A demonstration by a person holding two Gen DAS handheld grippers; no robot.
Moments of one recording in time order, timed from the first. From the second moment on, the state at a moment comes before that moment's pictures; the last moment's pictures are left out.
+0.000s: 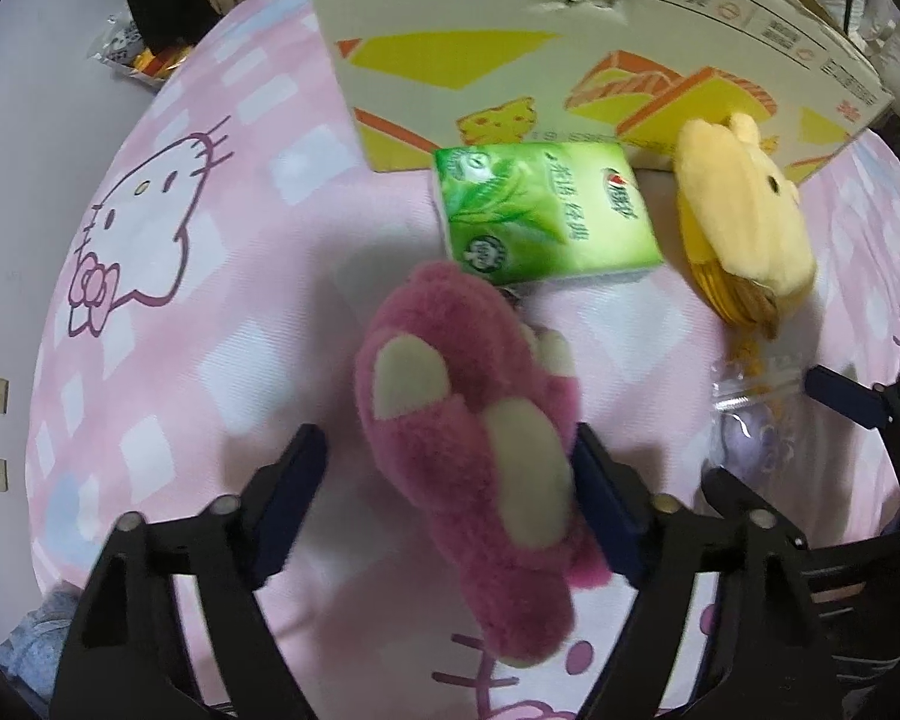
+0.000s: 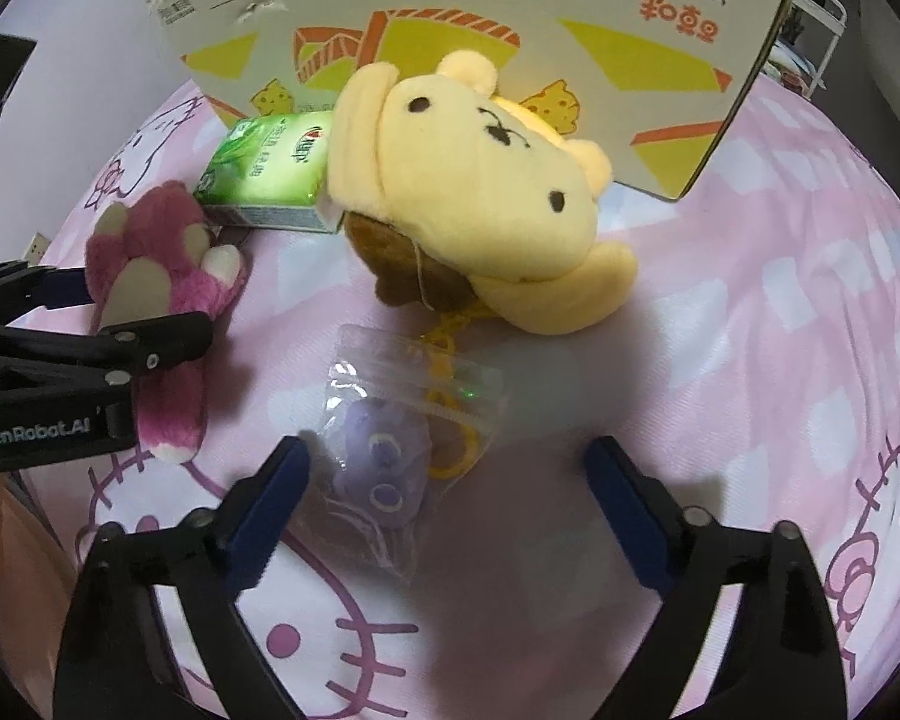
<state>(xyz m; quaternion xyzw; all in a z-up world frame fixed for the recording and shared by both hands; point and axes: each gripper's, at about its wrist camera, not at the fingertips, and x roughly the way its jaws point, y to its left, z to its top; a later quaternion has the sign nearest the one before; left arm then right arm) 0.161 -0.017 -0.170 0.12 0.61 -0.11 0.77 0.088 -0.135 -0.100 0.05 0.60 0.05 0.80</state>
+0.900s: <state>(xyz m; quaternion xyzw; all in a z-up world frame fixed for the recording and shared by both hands) 0.122 -0.032 -0.144 0.12 0.57 -0.12 0.80 0.080 -0.129 -0.076 0.03 0.57 0.05 0.82</state>
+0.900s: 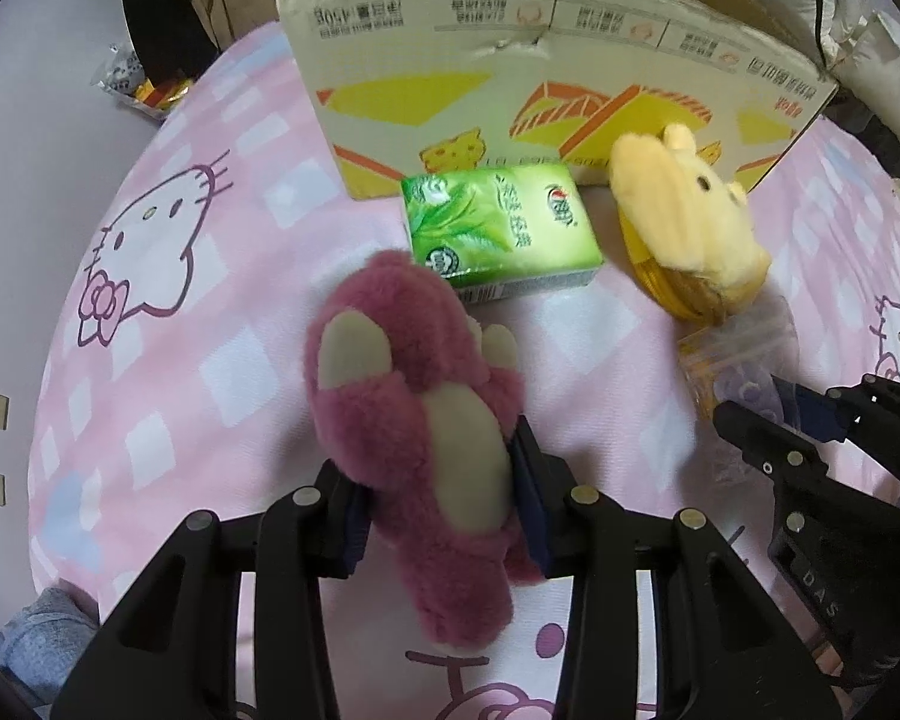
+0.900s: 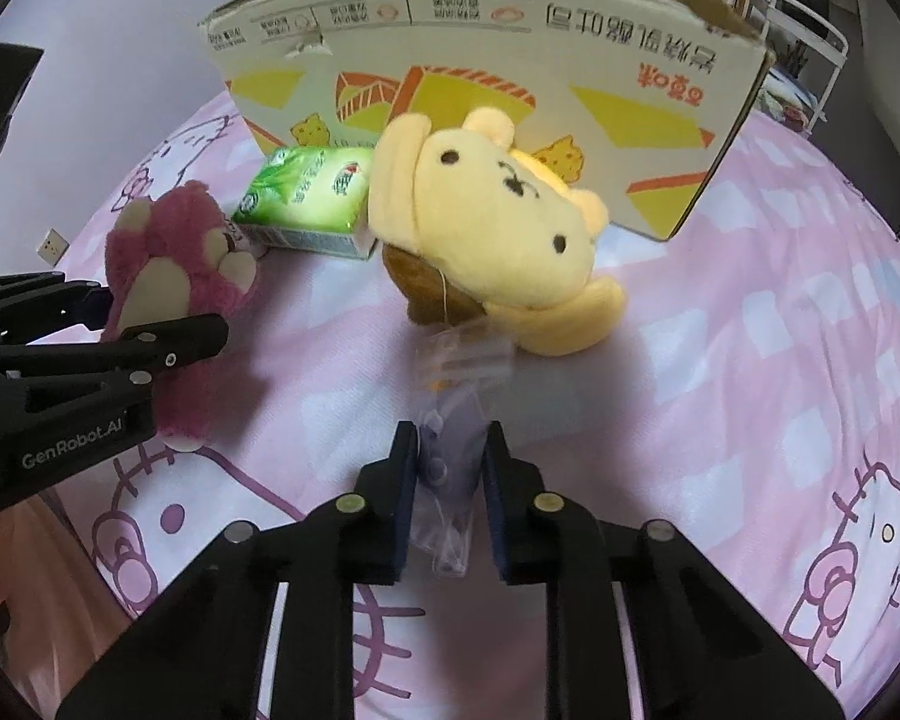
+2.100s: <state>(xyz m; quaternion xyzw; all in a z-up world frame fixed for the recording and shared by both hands) 0.078 -0.013 0.001 0.08 0.28 -0.12 0.95 0.045 -0.163 0.058 0.01 0.25 0.02 0.97</state>
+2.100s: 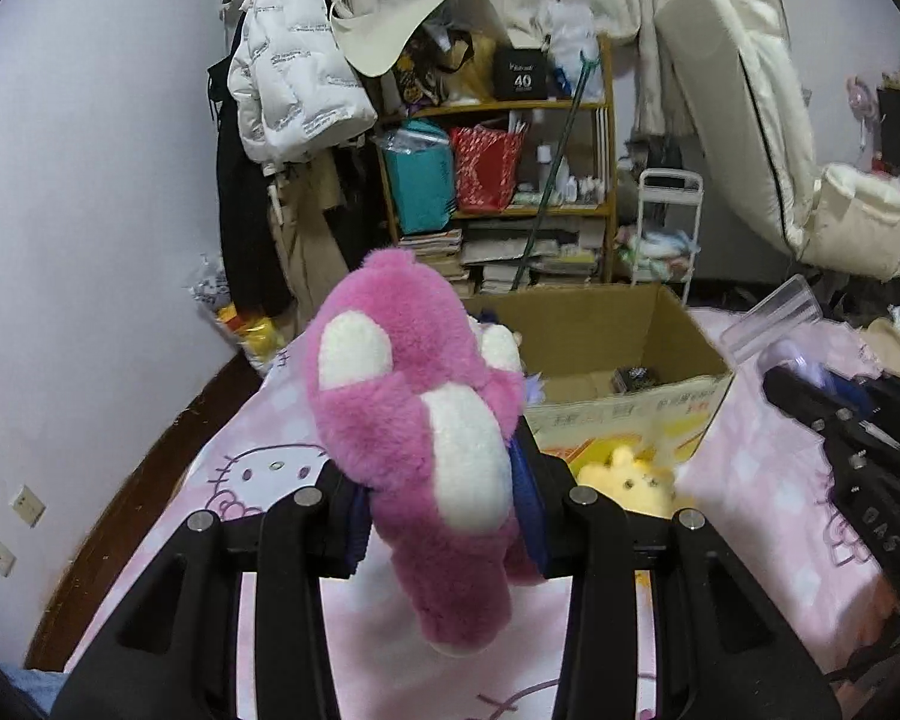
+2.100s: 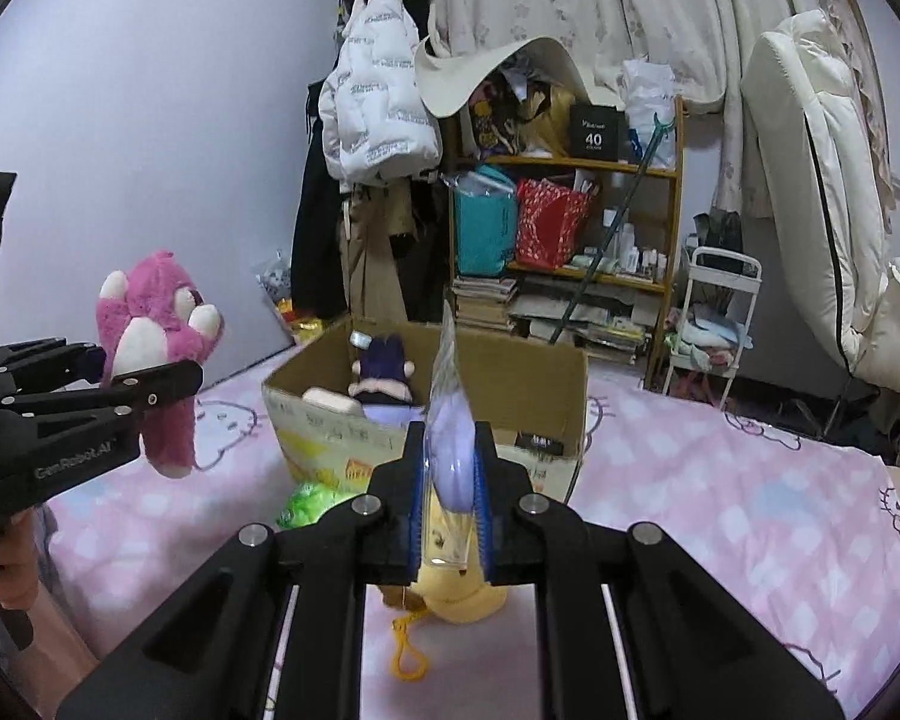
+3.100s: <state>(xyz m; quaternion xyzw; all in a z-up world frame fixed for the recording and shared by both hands) 0.130 -0.034 0.051 0.08 0.15 -0.14 0.98 0.111 -0.187 0.094 0.01 0.20 0.01 0.98</state>
